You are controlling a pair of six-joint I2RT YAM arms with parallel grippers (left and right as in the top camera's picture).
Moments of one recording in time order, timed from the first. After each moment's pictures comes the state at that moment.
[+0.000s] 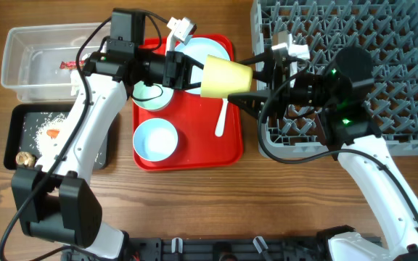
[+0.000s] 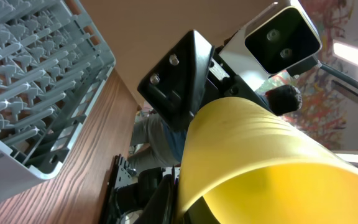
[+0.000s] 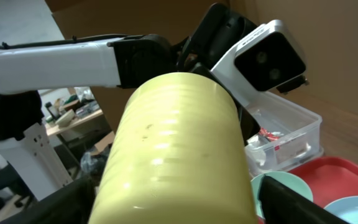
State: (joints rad) left arm -0.21 1.71 1.44 -0.58 1.54 -0.28; right arm 0.22 1.33 0.97 0.33 -1.21 0.32
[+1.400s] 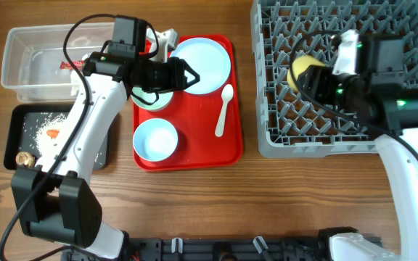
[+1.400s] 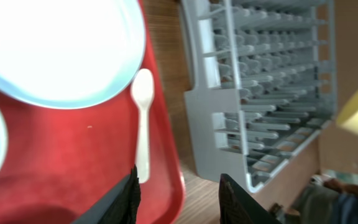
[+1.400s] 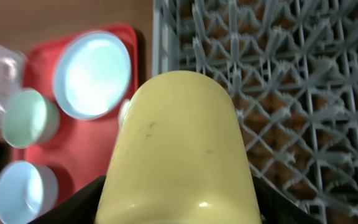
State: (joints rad) left arm -0.21 1.71 1.44 -0.78 0.62 -0.29; right arm 0.09 1.34 1.37 -0.96 -0.15 0.20
